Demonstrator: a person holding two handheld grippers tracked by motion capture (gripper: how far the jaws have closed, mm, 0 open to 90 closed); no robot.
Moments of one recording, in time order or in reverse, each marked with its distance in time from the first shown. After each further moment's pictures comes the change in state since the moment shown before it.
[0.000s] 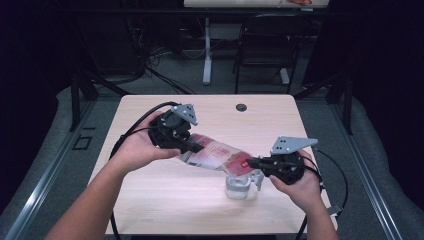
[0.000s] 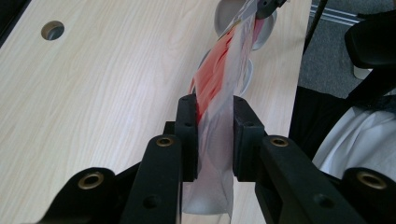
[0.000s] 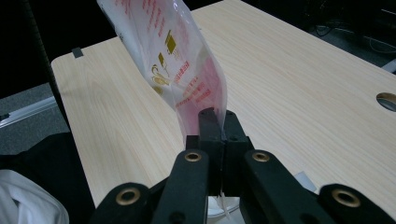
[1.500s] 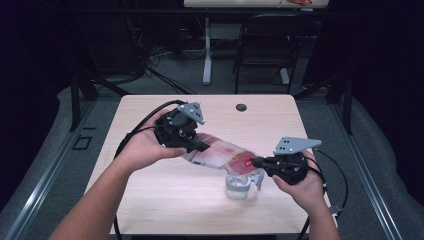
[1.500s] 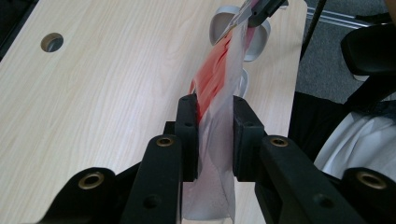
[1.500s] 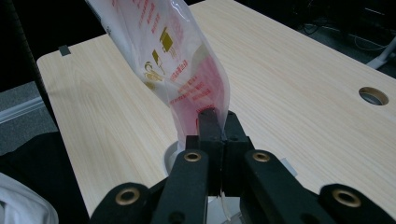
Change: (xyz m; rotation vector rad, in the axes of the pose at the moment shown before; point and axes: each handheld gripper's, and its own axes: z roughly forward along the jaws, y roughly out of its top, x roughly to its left) left arm -0.005 0.013 0.001 -0.011 0.001 0.019; right arm -0.002 -0.004 -0.005 0.001 -0.043 0.007
